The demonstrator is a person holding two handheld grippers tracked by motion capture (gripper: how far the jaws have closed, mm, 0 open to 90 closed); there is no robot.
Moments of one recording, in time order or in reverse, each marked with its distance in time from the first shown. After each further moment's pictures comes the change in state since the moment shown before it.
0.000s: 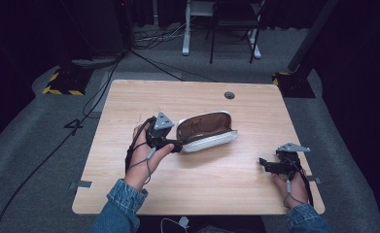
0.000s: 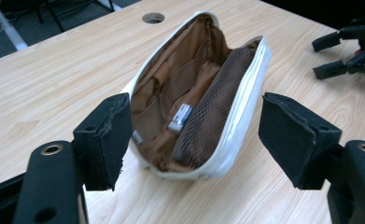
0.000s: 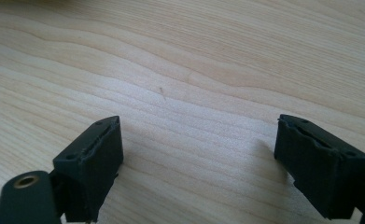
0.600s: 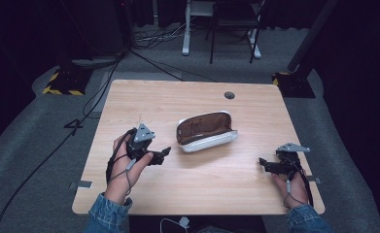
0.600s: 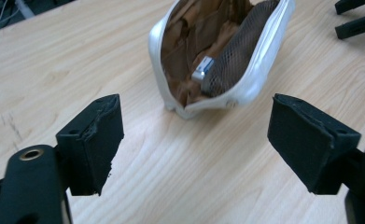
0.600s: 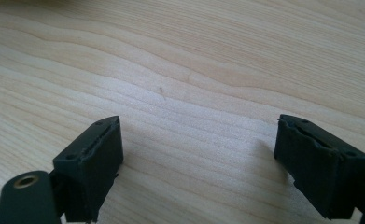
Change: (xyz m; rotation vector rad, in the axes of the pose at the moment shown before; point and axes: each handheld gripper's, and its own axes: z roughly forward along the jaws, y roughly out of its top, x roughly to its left) left arm 0.015 -0.047 -0.034 0.063 0.050 -0.013; right arm 0.000 0.000 0.000 0.000 0.000 0.000
